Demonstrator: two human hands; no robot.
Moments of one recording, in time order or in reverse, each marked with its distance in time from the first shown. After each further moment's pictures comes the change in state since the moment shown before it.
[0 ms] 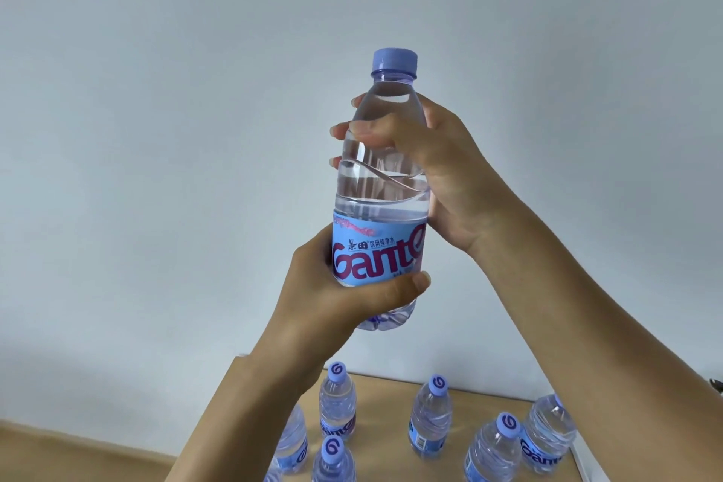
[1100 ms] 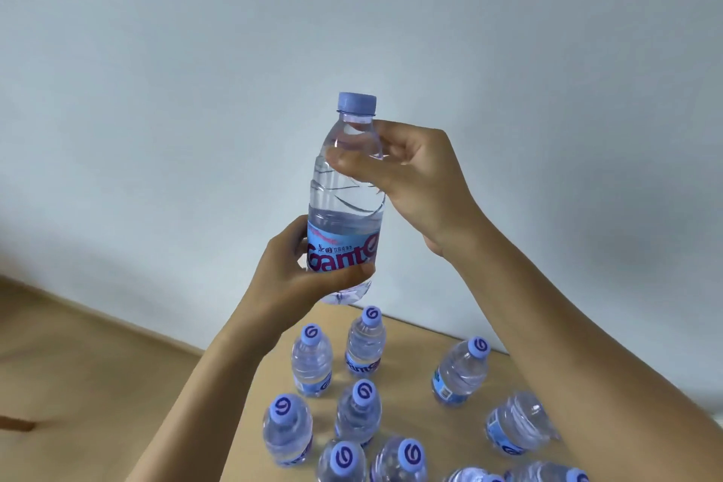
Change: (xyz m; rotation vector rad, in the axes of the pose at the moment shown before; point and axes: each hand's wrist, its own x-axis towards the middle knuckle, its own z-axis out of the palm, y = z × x) left_hand 0.003 -0.113 -0.082 0.124 0.193 -0.185; right_hand 0.026 0.126 0.039 -0.305 0.070 0.114
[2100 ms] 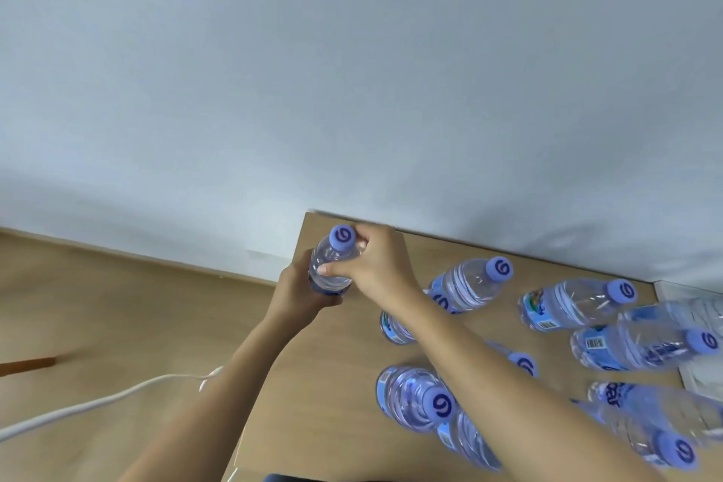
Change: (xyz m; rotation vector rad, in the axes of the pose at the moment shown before) left_hand 0.071 -0.302 -0.148 0.221 -0.182 -0.418; right_hand 0.000 0.230 0.237 -0.303 0.024 0.618
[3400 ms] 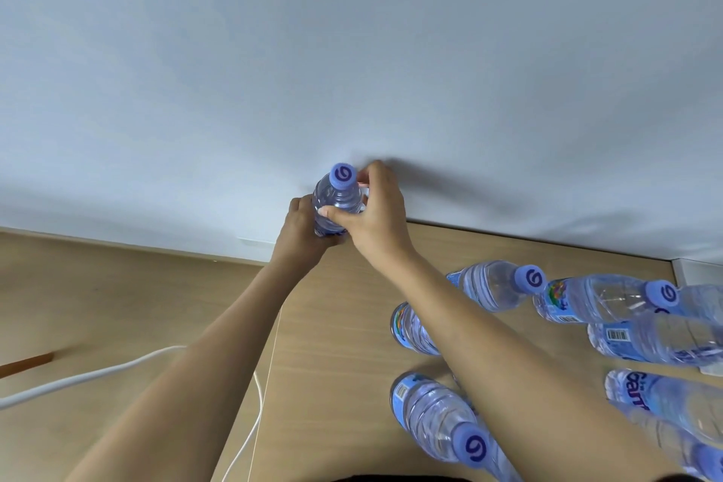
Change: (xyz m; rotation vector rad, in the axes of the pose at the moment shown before) left_hand 0.107 0.015 -0.005 0.253 -0.020 0.110; right_hand 0.087 0.008 0.019 -0.013 0.230 -0.048
